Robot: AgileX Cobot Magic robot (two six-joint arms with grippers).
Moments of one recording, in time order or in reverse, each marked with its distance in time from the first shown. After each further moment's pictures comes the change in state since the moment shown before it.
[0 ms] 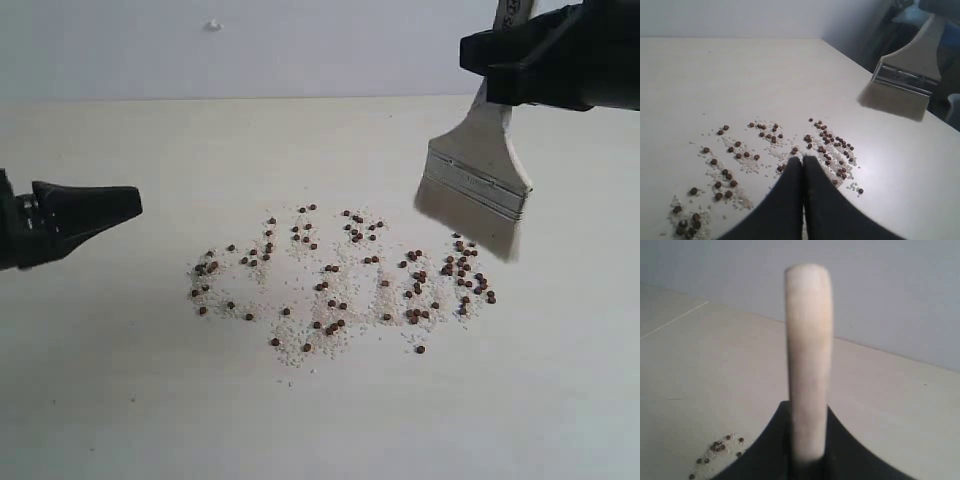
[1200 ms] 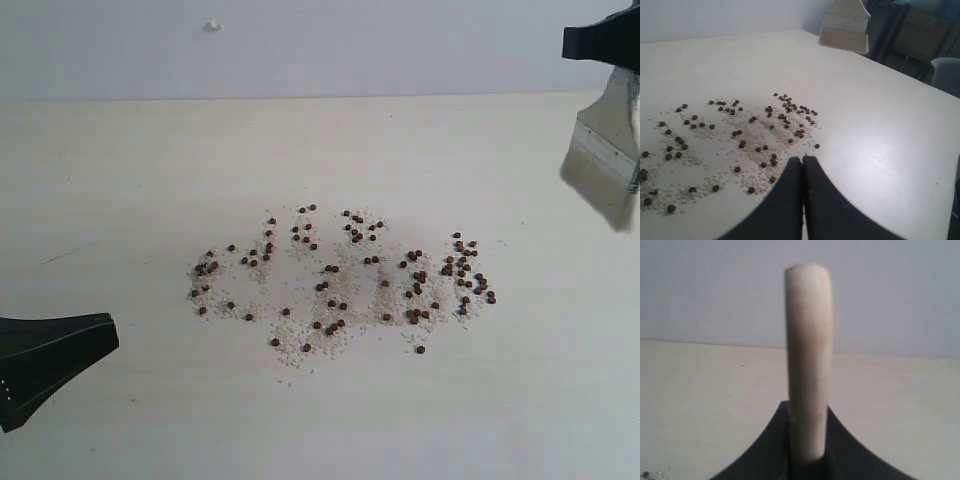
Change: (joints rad) left arm 0.002 -0.438 0.434 -0.020 0.000 0.185; right arm -0.004 -0.018 -0.044 -0.113 -0.615 0.142
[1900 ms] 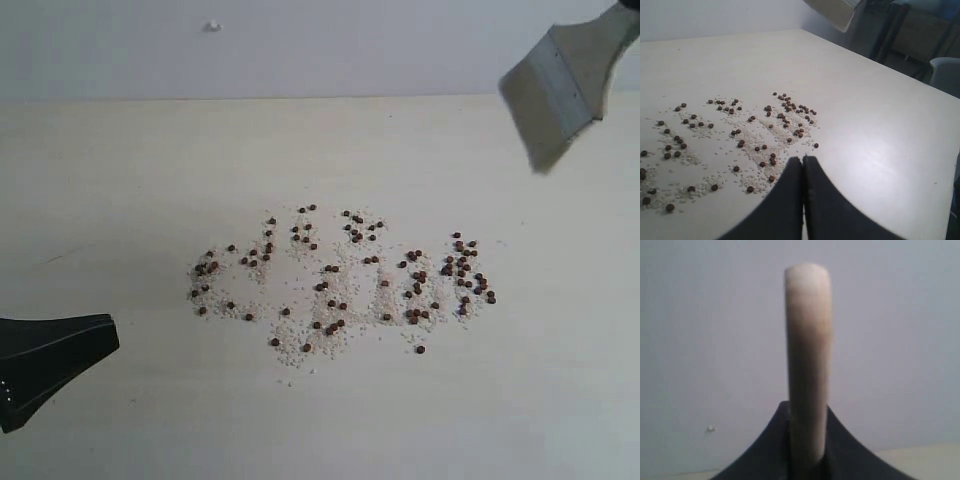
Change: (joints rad) left arm 0.000 0.000 0.000 0.004 0.000 -0.006; right arm 0.000 -0.123 0.278 -1.639 -0.532 1.951
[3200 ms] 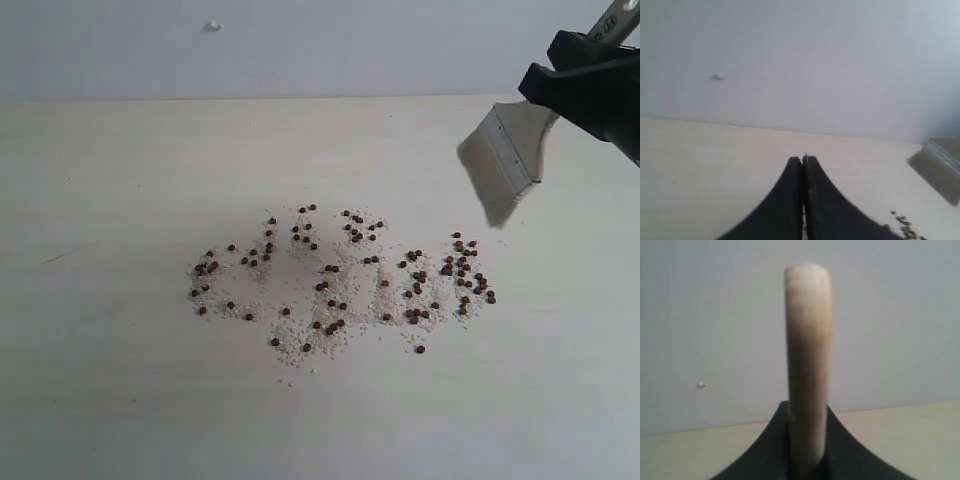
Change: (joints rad) left arm 0.119 -0.166 0.002 -0.450 0.086 -0.067; right arm 0.081 0.274 0.056 0.069 -0.233 -0.074
